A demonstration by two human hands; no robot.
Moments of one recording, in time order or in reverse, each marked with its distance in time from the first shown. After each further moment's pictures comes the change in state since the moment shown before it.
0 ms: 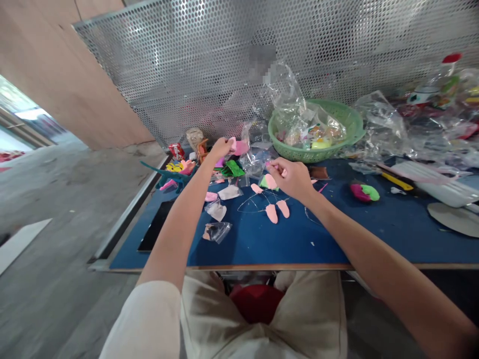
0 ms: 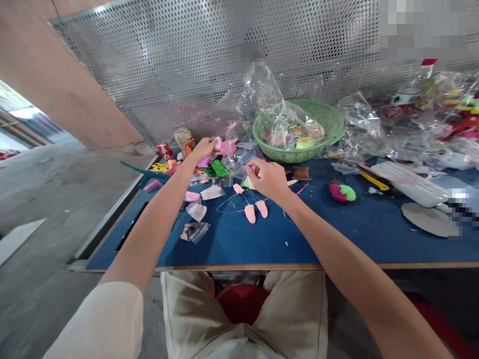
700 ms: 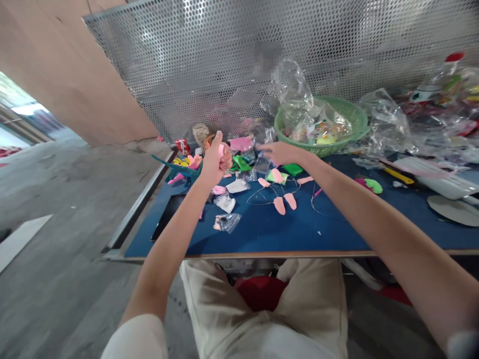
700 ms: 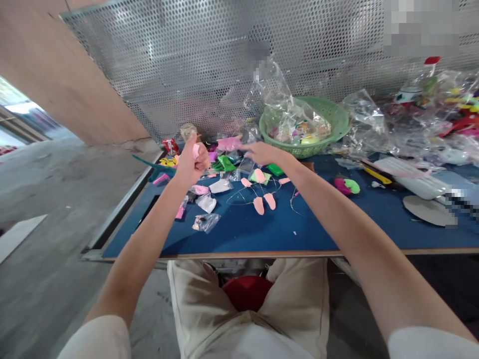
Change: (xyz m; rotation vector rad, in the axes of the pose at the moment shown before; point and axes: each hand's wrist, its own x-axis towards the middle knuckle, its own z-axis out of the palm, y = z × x) left_hand -0.152 0.064 -0.026 -0.378 0.124 -0.104; right_hand 0.095 0.037 0.038 0.205 -0.492 -0.102
